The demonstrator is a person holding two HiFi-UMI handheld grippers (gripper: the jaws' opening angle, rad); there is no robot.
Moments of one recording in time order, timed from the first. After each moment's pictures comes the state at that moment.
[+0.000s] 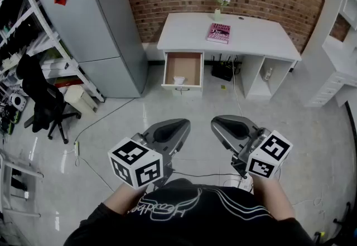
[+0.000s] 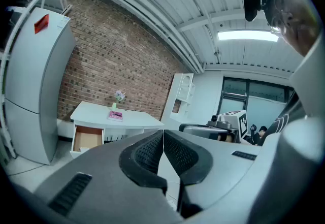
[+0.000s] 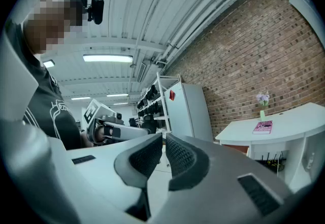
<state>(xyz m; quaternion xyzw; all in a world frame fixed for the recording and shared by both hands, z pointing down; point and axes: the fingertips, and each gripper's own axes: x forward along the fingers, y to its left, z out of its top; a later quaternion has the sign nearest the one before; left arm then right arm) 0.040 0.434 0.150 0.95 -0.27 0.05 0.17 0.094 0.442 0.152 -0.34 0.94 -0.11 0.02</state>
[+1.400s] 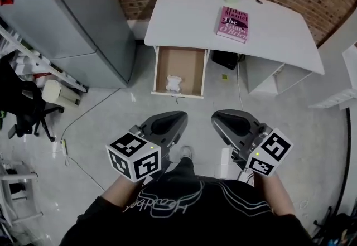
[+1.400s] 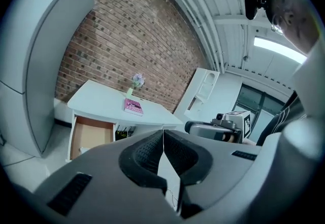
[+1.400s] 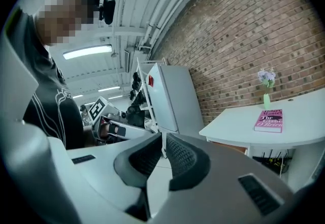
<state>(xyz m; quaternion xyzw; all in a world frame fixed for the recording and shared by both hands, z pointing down) 0.044 0.028 0.277 0.92 -0.27 0.08 0.28 0.103 0.045 0.266 -0.33 0.93 -0.16 -0.03</state>
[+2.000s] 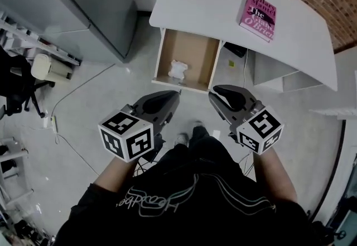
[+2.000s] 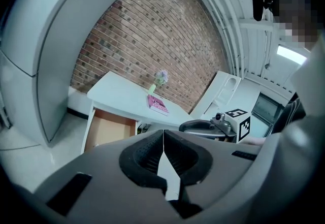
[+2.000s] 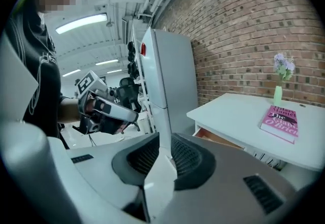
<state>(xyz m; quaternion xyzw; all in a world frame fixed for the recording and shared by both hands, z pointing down) -0.005 -0.133 0.381 0.88 -0.32 0.08 0.34 0.077 -0.138 0.394 -0.31 0.92 -0.15 -0.18</state>
